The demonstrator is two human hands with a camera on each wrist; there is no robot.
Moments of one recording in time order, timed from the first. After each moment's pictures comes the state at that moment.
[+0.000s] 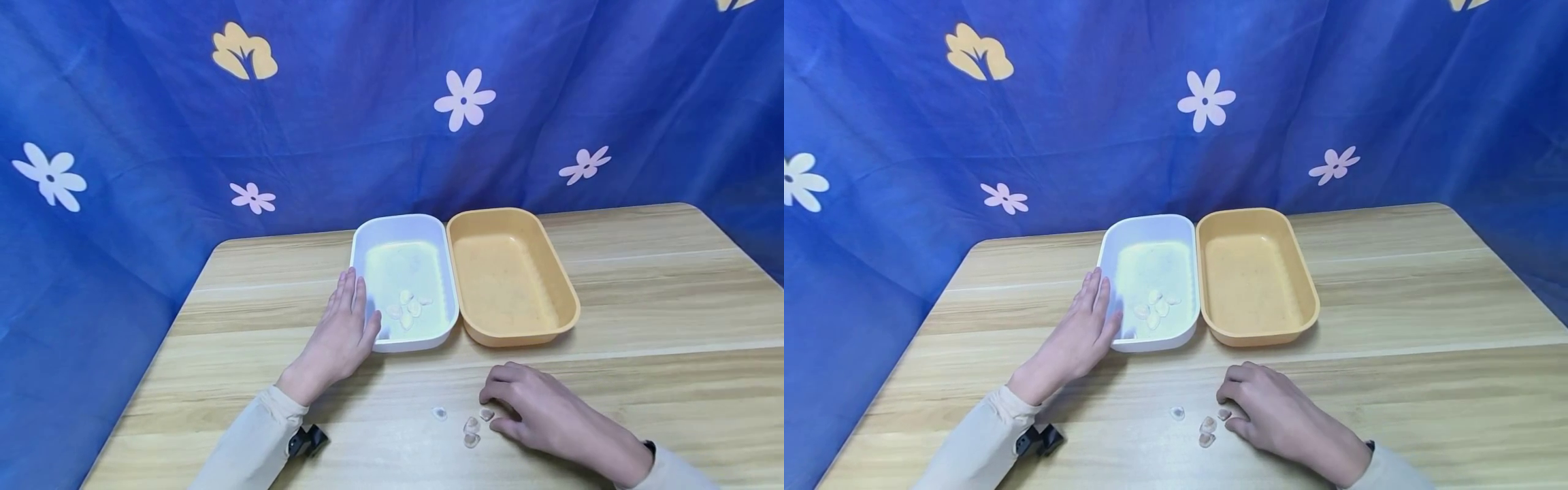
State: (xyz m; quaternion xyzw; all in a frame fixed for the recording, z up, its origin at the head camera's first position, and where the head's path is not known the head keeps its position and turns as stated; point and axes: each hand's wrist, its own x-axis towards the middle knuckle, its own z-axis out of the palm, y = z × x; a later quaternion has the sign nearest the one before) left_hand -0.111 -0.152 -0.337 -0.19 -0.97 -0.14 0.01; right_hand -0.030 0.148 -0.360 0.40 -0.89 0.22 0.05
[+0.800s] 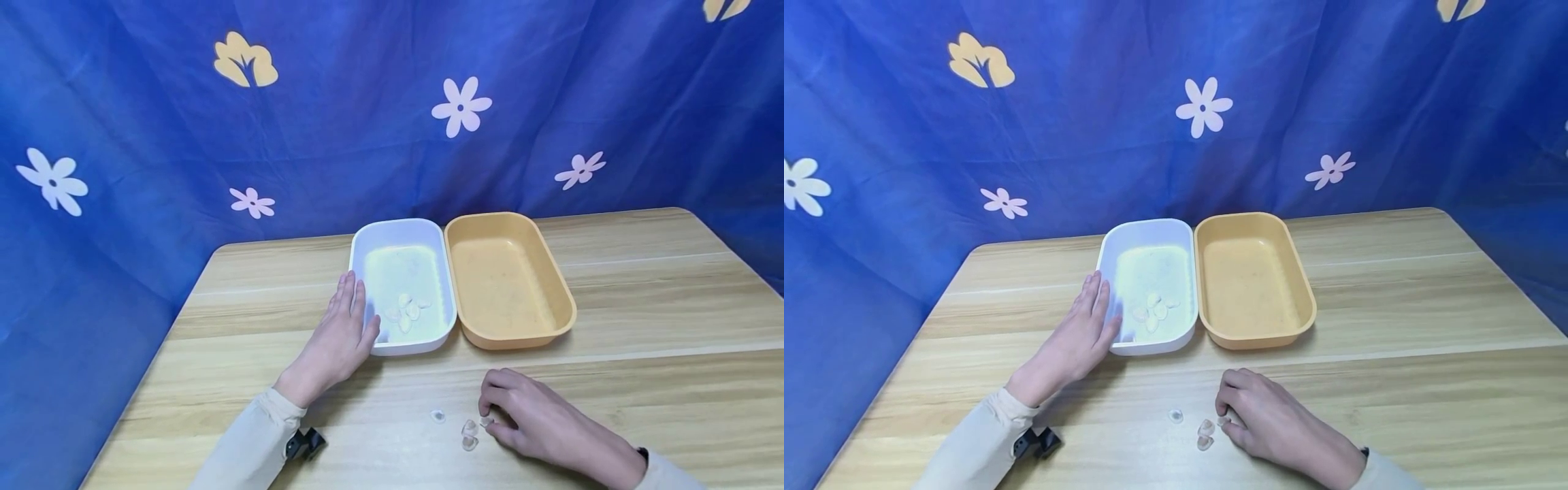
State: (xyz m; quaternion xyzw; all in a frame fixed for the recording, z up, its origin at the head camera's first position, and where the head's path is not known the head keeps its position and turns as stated) left_hand -0.112 -0.154 -0.335 -0.20 -0.97 -0.14 0.01; right_hand -0.025 0.145 -0.368 0.39 -0.88 0.25 0.08
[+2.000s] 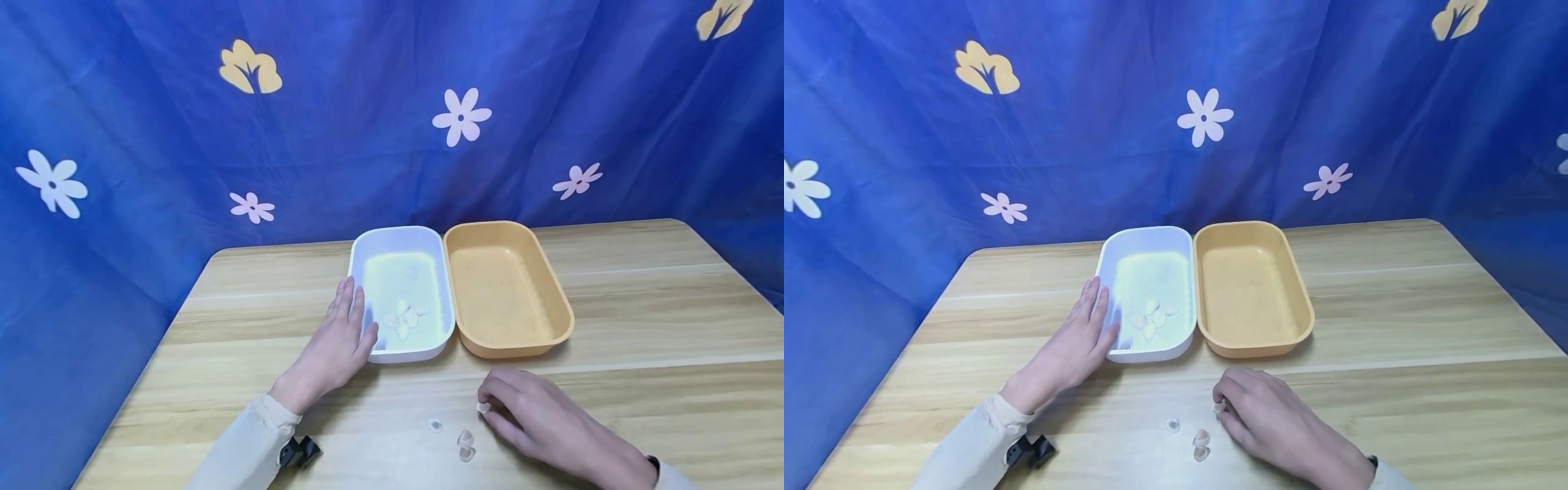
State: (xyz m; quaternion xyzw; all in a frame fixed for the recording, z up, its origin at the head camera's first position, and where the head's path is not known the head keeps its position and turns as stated) left_hand -0.113 -0.156 -0.339 -0.21 -0.97 -0.14 0.03; right_hand -0.029 0.147 -0.353 0.39 -0.87 0.24 0.15
